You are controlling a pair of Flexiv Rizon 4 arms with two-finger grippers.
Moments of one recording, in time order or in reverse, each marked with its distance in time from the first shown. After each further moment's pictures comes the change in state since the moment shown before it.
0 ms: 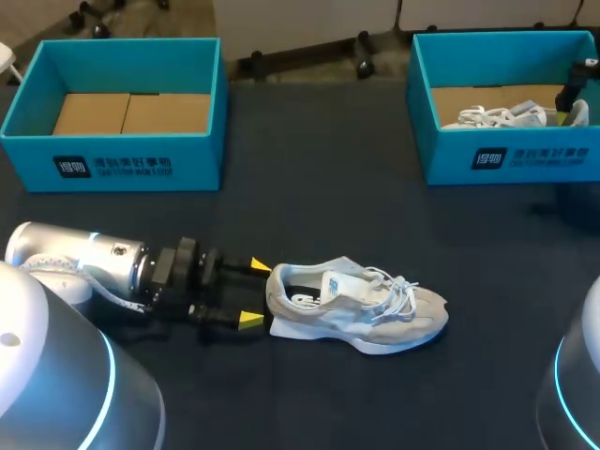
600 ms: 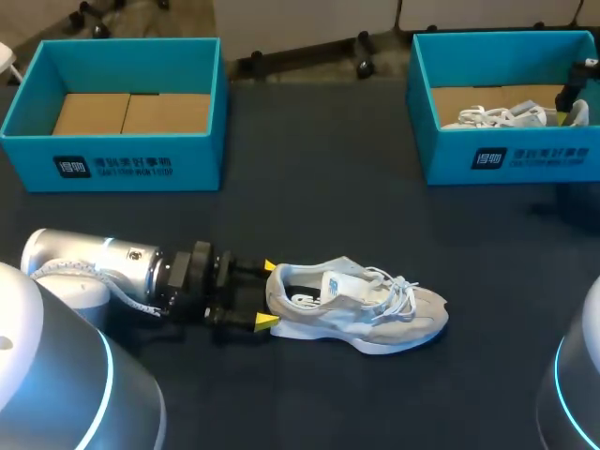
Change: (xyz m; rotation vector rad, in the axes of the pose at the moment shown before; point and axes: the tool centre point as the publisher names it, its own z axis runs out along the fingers) left arm -0.001 0.000 0.024 0.016 -0.011 -0.013; right arm 0.000 0.000 0.000 0.000 0.000 0.000
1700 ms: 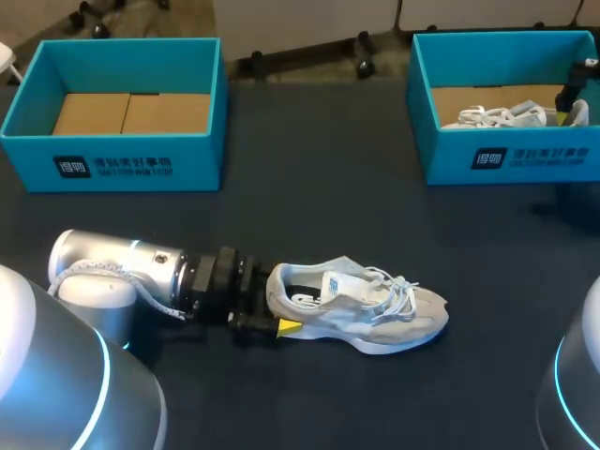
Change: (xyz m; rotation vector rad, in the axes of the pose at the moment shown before) left arm 0.003 0.001 0.036 0.001 0.034 0.034; right arm 0.000 0.000 0.000 0.000 0.000 0.000
